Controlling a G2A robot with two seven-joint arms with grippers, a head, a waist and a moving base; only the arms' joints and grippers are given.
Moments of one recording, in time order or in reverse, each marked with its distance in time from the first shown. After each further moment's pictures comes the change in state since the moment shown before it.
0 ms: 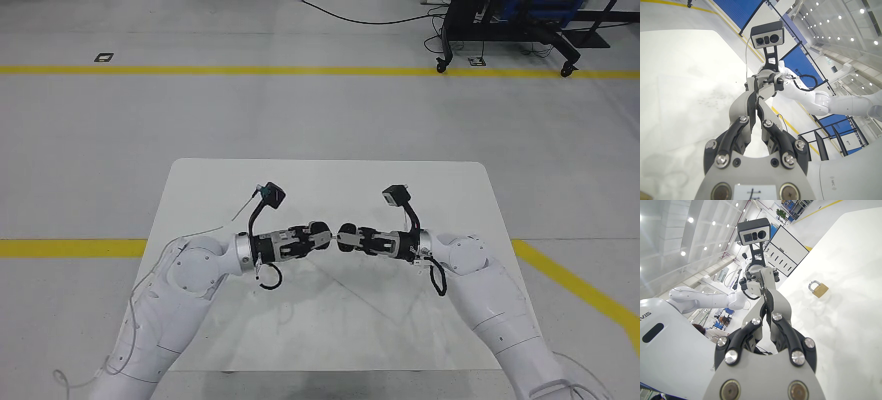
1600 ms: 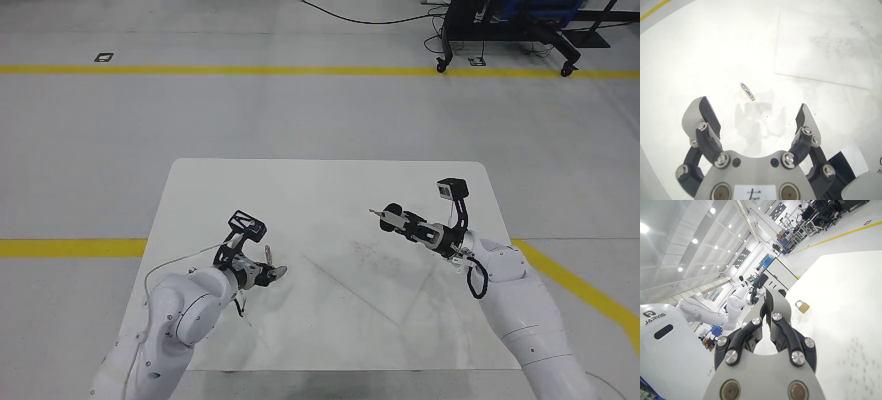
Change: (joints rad) left arm 0.280 0.061 -0.106 -0.415 0.997 0.482 -0.141; right arm -0.104 0.074 0.175 -0.045 0.056 -0.099 -0.099
